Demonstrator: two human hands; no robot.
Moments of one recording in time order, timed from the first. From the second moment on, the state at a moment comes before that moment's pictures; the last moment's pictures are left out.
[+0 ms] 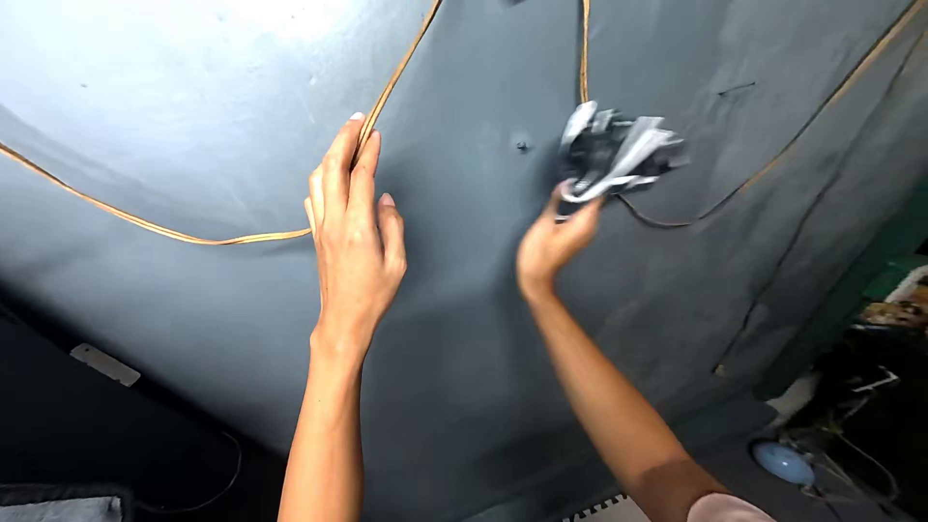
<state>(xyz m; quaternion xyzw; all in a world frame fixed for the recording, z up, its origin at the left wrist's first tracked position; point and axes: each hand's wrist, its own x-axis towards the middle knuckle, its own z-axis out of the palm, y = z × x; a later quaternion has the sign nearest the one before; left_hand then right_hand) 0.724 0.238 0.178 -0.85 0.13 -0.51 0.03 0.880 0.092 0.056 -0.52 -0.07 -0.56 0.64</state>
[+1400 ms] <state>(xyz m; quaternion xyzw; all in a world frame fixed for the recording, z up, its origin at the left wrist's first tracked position) 0.746 0.231 0.161 -0.86 0.09 -0.51 0.02 0.981 0.033 -0.040 -0.62 -0.17 -0.61 0.46</state>
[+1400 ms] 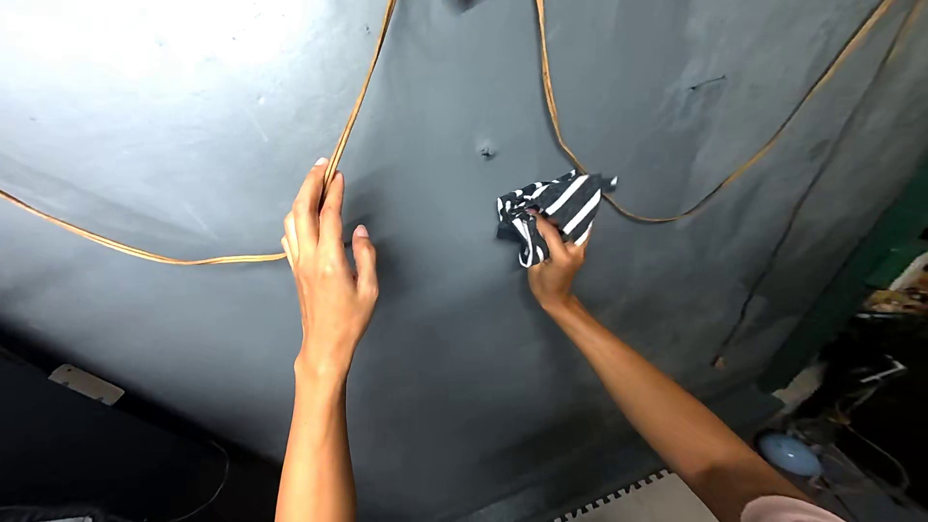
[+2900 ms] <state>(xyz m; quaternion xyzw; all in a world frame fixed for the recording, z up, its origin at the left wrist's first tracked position) 0.688 0.269 0.158 -0.84 0.04 -0.54 0.08 0.927 0.162 0.238 -0.60 -0.45 -0.57 0.34</state>
